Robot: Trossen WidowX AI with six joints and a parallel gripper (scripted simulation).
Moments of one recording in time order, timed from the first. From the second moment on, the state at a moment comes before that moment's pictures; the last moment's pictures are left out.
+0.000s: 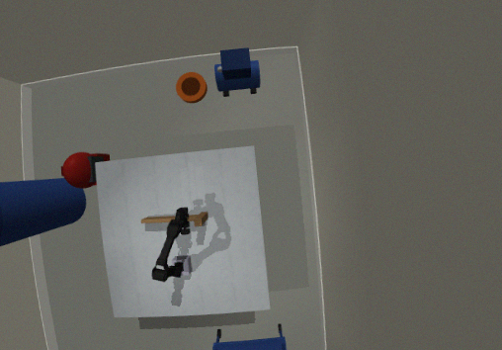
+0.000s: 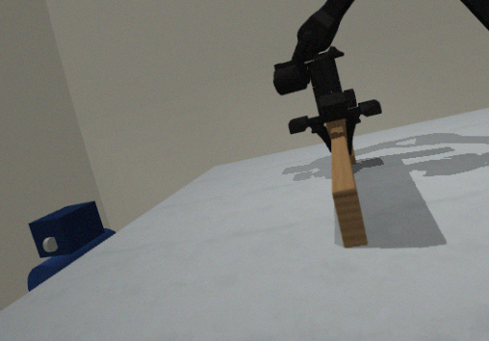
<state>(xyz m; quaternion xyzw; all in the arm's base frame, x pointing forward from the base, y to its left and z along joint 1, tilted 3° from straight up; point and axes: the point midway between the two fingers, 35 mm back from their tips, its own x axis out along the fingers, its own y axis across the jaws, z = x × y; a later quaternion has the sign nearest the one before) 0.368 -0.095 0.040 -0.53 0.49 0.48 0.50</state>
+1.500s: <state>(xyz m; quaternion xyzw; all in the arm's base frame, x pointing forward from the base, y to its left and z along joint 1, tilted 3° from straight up) 0.367 -0.098 0.037 -0.53 0.49 0.48 0.51</state>
